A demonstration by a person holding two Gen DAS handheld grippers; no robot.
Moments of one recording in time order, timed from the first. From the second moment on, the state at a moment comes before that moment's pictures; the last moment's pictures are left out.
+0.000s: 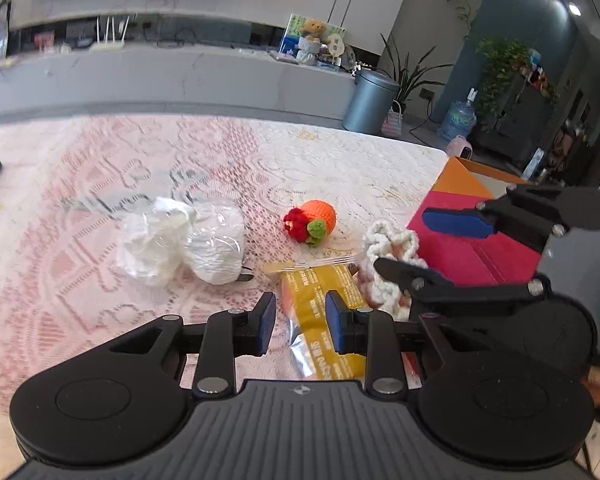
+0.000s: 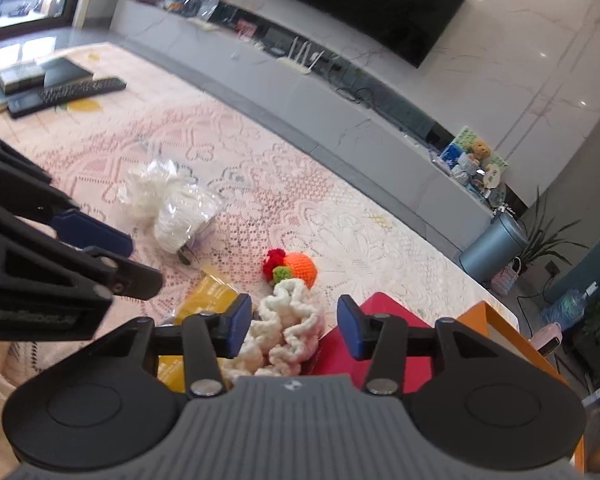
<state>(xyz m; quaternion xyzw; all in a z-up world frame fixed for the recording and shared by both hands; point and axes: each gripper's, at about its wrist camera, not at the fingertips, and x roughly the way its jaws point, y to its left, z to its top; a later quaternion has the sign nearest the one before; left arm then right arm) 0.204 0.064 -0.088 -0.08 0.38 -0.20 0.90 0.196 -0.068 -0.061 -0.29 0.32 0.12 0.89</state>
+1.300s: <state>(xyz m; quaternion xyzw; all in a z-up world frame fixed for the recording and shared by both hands) 0.230 0.053 -0.131 -0.21 0.43 -0.18 0.86 0.201 -0.110 -0.061 -0.13 0.36 0.16 0.91</state>
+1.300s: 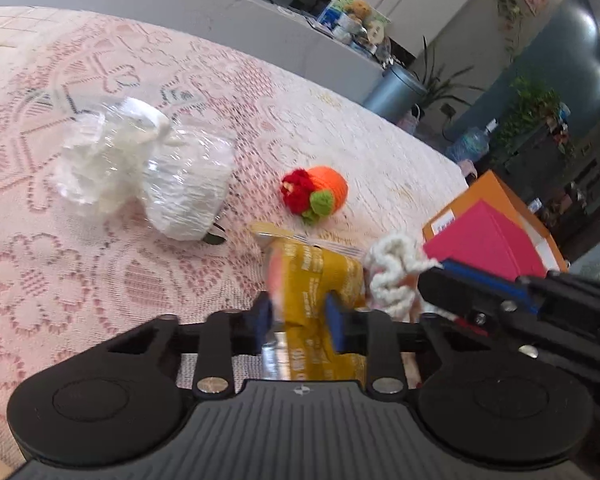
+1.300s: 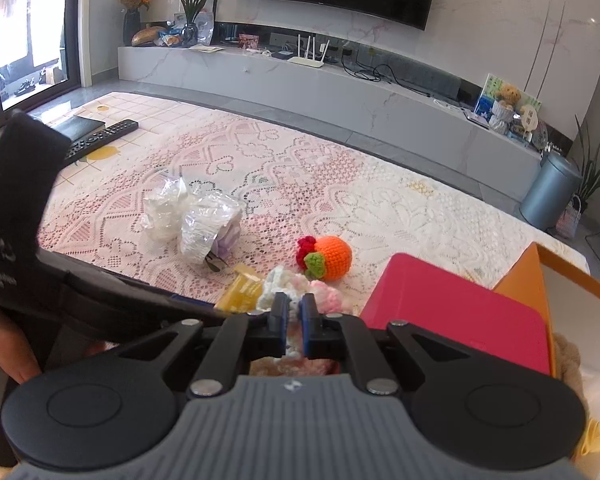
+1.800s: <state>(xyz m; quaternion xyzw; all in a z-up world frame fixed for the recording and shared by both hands) 0.151 0.085 -0.081 -0.19 0.38 -0.12 0.90 0.158 -0.106 -0.038 -0.06 0.35 0.18 0.92</state>
